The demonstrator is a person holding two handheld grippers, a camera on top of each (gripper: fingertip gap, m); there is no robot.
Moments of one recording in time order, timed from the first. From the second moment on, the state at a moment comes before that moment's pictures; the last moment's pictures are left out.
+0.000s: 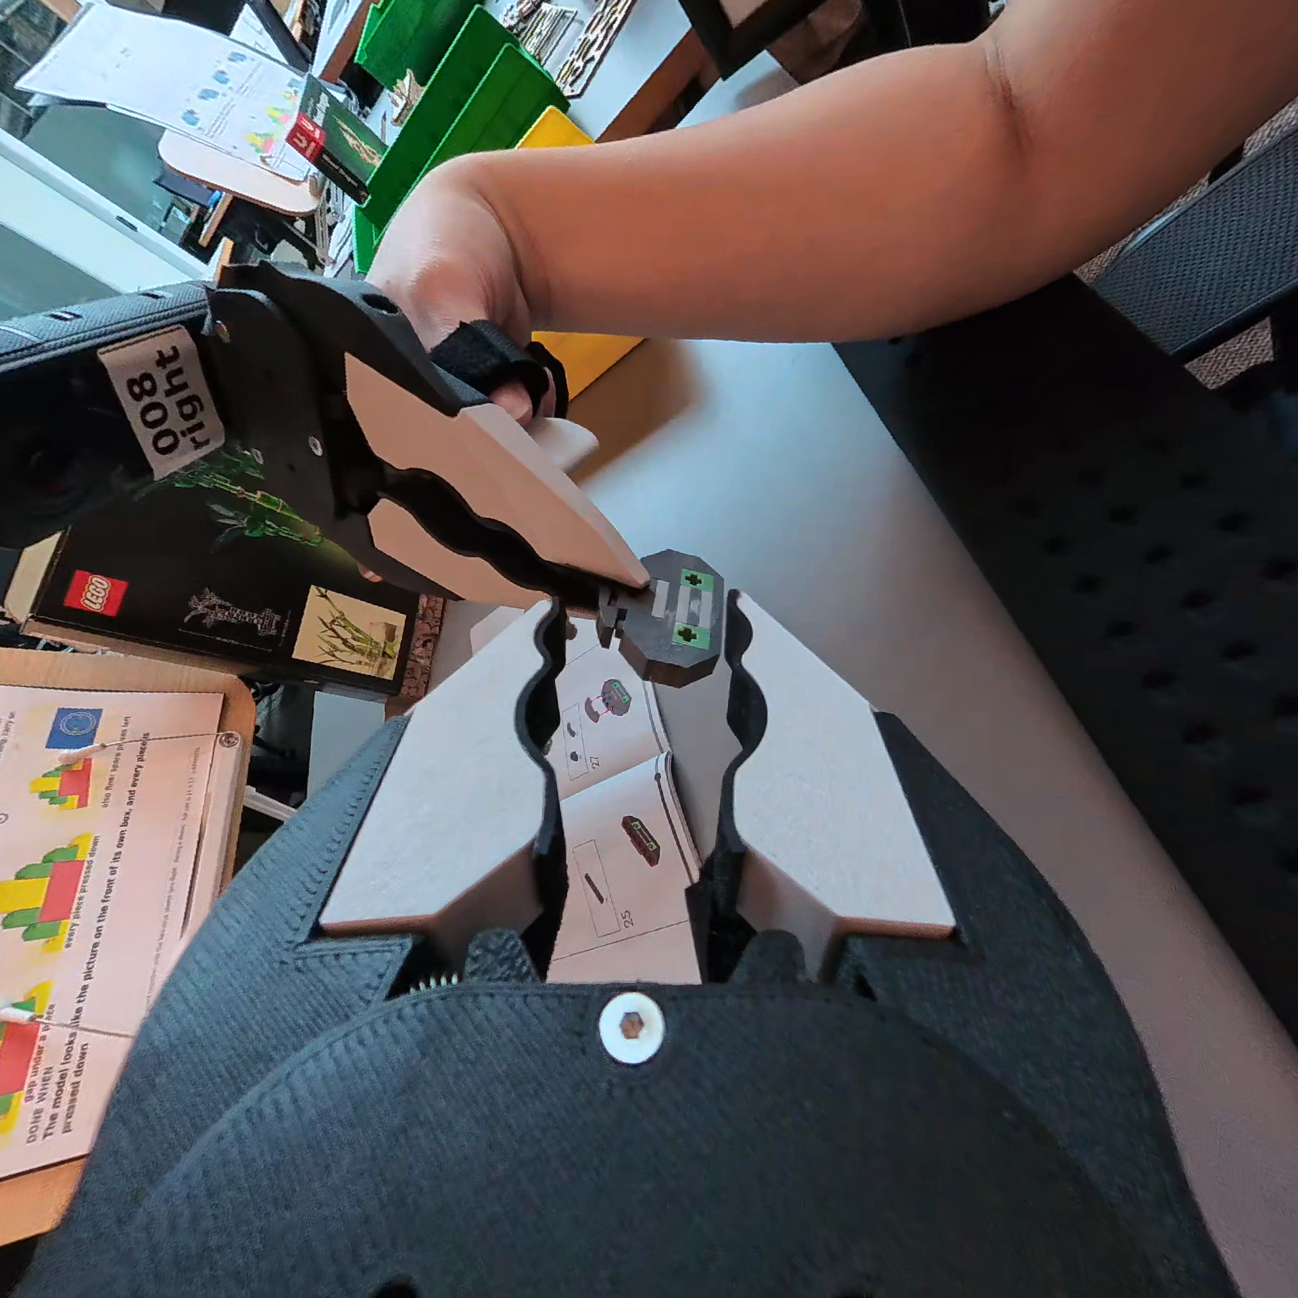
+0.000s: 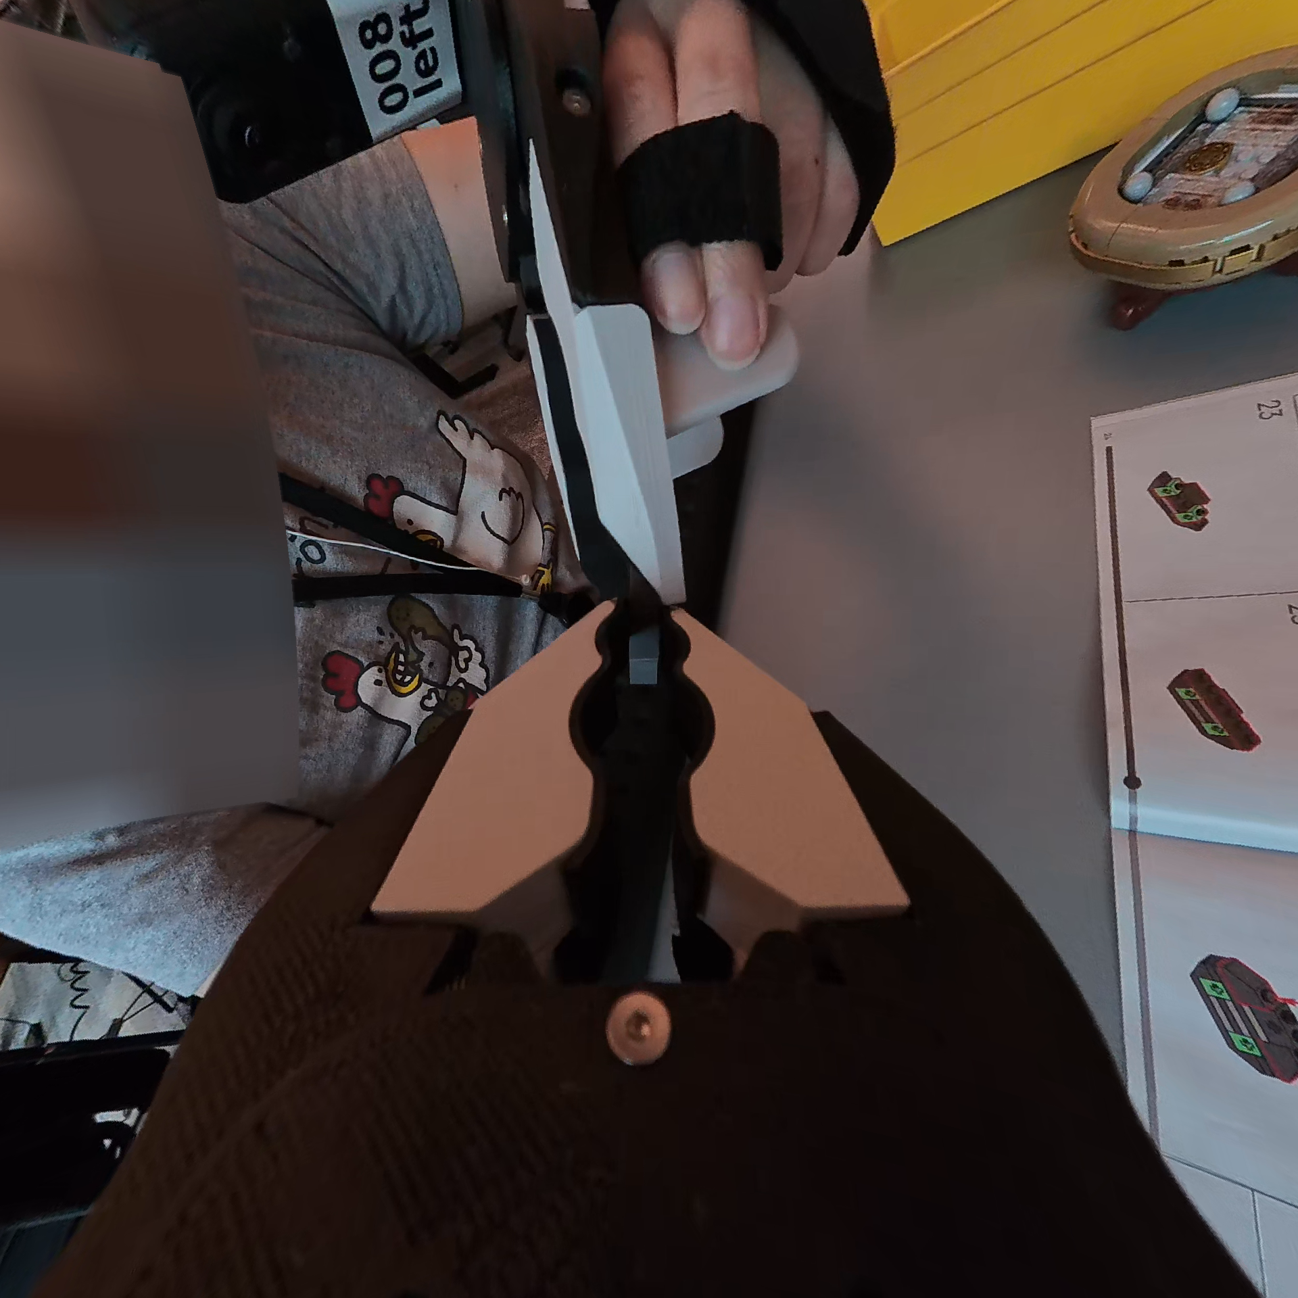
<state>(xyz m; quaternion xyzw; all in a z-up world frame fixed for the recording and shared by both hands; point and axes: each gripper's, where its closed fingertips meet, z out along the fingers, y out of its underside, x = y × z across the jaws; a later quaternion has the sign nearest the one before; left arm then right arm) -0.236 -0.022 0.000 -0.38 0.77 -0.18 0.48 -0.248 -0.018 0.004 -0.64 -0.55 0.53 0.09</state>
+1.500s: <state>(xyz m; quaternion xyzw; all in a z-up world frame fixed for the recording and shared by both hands) -0.291 -0.027 0.129 -0.36 0.54 -0.32 0.69 -0.293 -0.018 0.127 -0.38 -0.61 0.31 0.63</state>
